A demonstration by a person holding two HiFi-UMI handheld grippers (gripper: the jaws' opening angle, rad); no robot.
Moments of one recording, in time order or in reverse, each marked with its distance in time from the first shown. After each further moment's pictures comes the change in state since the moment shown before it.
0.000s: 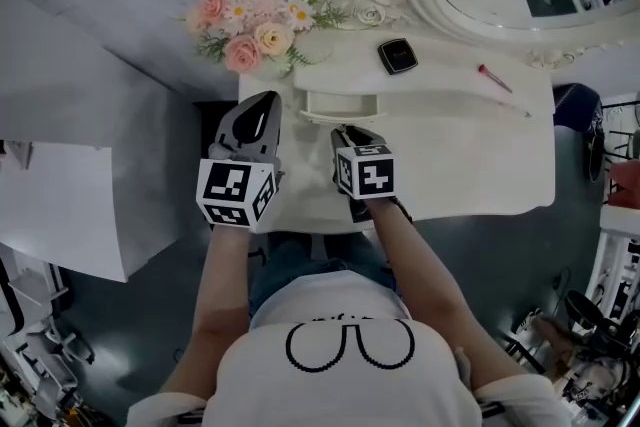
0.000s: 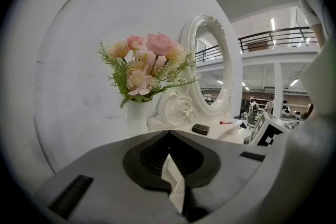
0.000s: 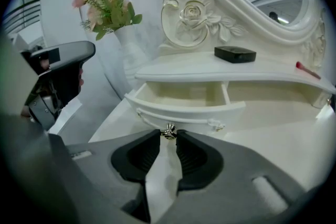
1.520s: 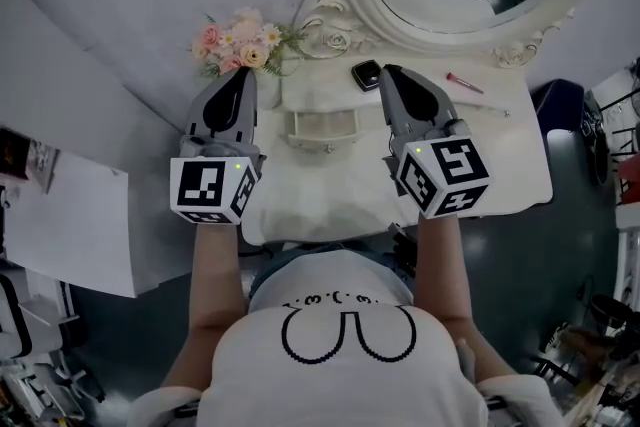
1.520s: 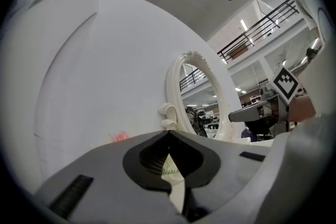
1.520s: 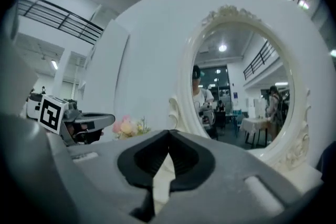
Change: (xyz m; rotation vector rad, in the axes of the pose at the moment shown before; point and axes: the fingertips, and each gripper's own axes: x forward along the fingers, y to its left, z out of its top) left arm -0.054 -0.046 0.157 0.245 -0.351 0.020; right arm -0.268 -0.002 0.185 -0.262 -0.822 0.013
